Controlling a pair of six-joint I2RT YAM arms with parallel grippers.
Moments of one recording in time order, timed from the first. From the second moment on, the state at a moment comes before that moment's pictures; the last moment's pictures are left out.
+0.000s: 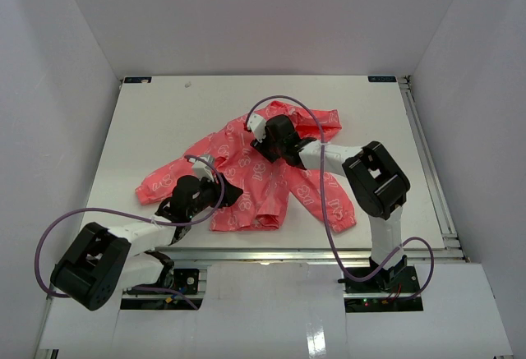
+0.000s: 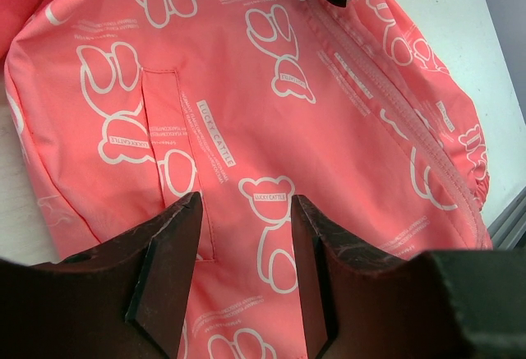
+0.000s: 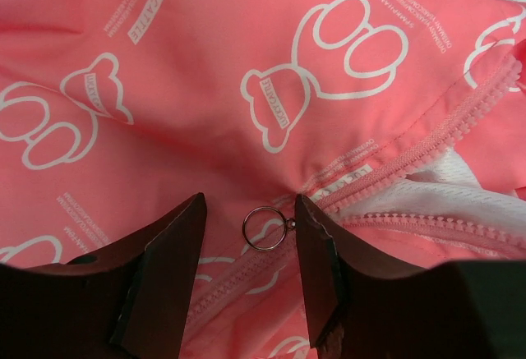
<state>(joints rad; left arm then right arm) -0.50 1.19 0.22 0.60 0.19 -0.56 0.71 1.99 1.28 0.07 0.04 -0.41</state>
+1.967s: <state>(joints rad) -0.46 1.31 0.46 0.33 -0.05 -0.47 0.86 1.74 0.84 0.29 0.06 0.10</state>
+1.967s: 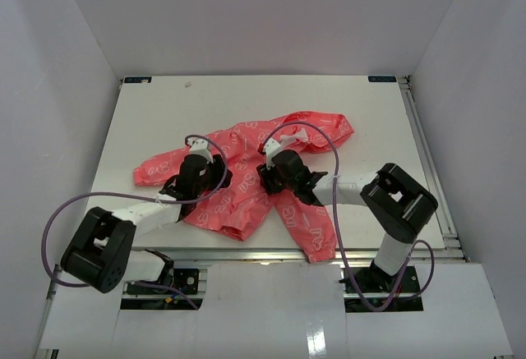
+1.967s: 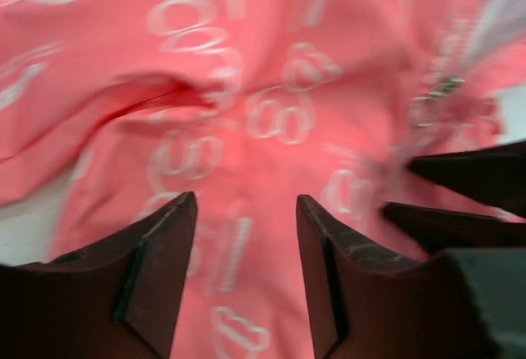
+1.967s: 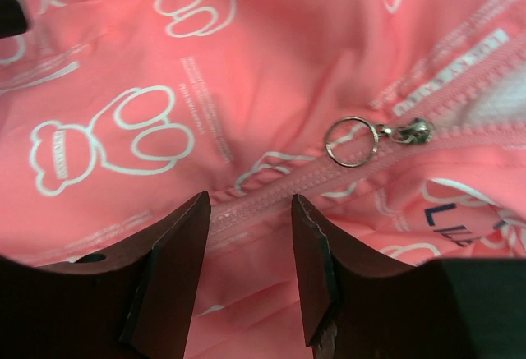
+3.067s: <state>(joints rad) -0.57 1.65 0.74 0.26 0.16 -0.23 0.74 1.43 0.68 0.29 0.07 0.12</state>
